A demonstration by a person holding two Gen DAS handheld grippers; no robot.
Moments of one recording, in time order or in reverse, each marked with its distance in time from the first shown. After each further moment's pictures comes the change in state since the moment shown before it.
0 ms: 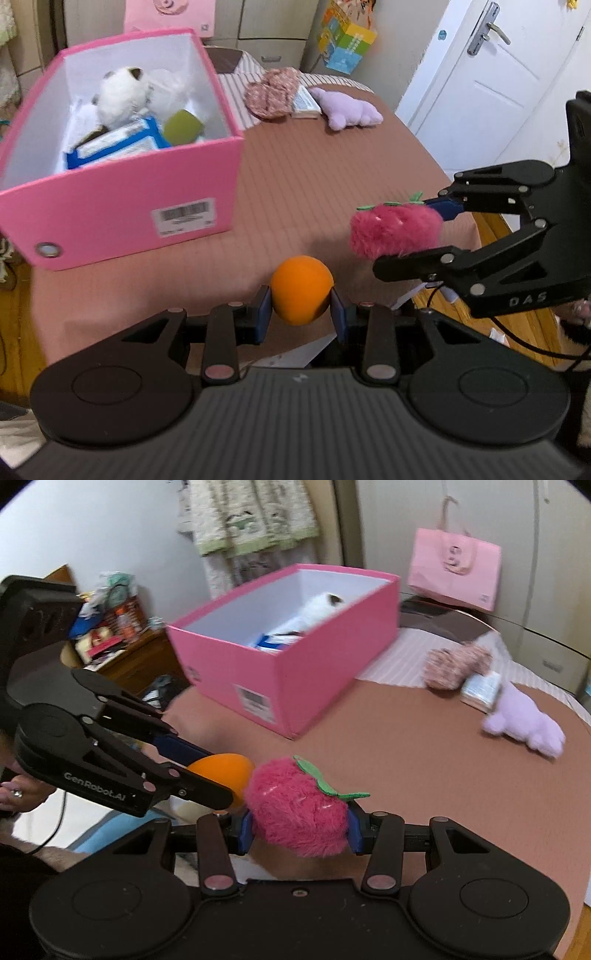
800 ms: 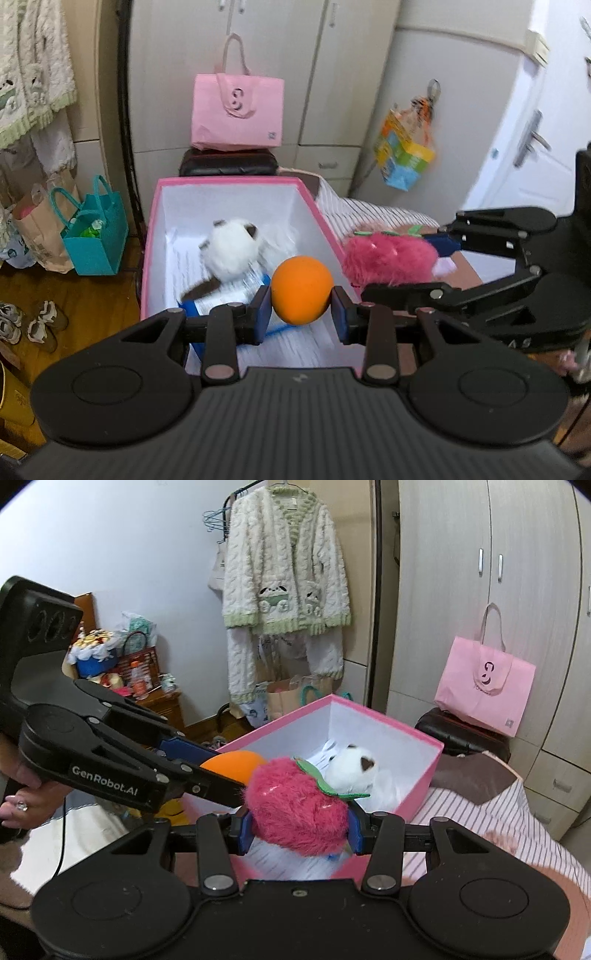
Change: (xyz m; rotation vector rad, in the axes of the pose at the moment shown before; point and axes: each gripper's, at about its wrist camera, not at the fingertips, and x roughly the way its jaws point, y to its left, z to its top) left arm -0.056 0.107 0.104 -0.055 -0.309 0.120; right arm 0.041 0.020 0.151 -0.153 -0.231 -0.043
